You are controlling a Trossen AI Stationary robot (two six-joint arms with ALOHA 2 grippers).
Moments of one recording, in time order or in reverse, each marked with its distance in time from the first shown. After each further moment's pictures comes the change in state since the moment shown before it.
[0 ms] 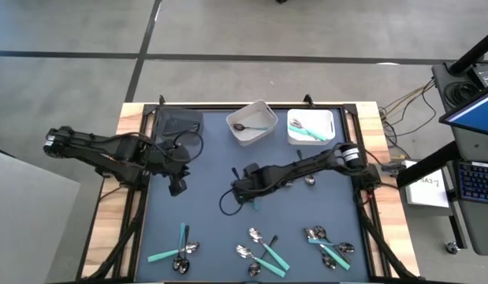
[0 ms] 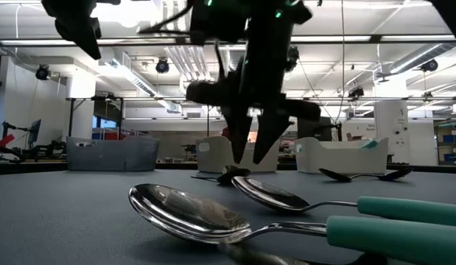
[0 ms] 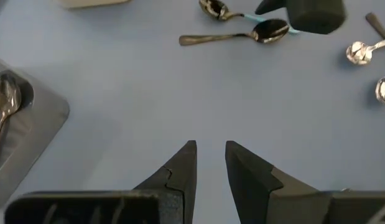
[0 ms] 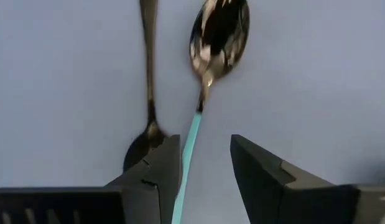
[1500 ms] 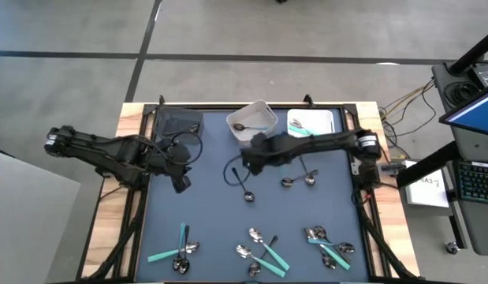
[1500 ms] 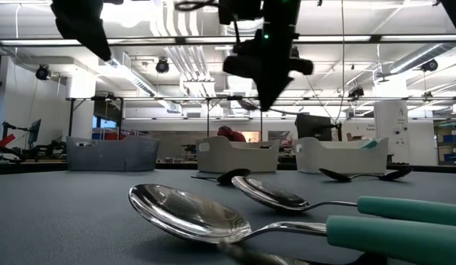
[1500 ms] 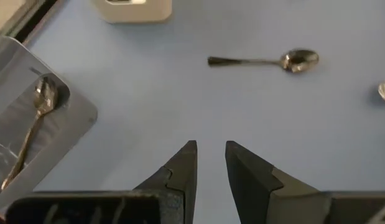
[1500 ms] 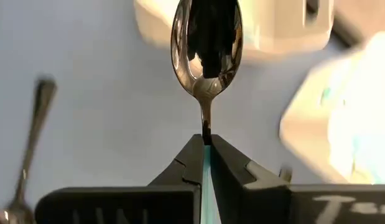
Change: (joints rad) left arm -0.023 0.023 0.000 0.021 -0.158 -0.111; right arm -0.177 -0.197 0.025 -0.208 0.258 -0.455
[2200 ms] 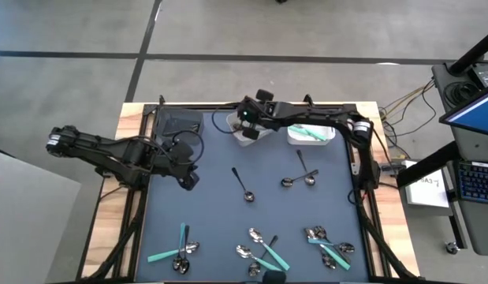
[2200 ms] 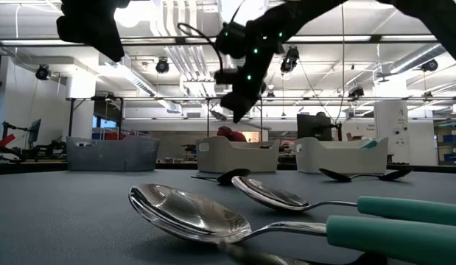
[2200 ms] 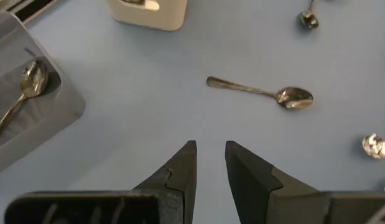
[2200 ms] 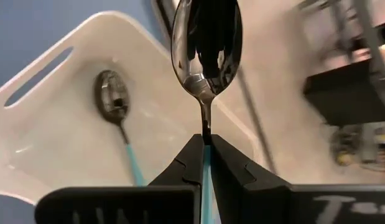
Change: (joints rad) left arm 0.001 0.040 0.000 0.071 -0.041 -0.194; right arm -0.320 0.078 0.002 0.524 -0.024 -1.016
